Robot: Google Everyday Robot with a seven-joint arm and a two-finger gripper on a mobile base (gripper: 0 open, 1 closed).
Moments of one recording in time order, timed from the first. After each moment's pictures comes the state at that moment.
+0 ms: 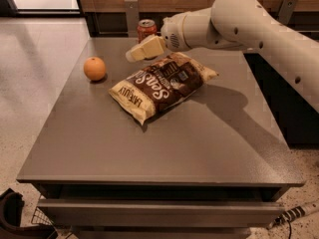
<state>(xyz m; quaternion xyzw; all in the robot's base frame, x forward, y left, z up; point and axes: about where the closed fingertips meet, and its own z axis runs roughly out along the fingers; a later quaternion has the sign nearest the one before) 0.707 0.023 0.933 -0.43 0.71 0.23 0.51</state>
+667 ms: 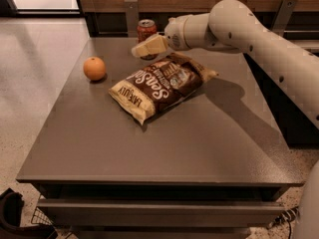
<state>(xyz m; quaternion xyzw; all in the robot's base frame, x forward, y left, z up) 0.758 0.013 0.915 -0.40 0.71 0.22 0.53</state>
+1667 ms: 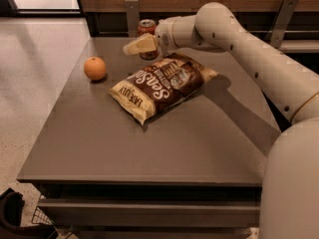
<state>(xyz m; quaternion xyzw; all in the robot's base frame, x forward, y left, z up) 0.794 0.040 0.899 -0.39 0.71 0.25 0.53</state>
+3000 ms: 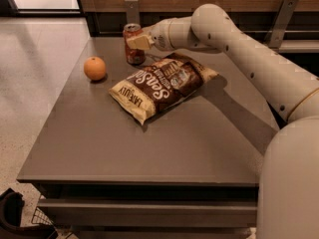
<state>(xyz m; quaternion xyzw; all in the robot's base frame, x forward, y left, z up) 0.793 0.052 0.893 -0.40 0.71 0.25 0.52</state>
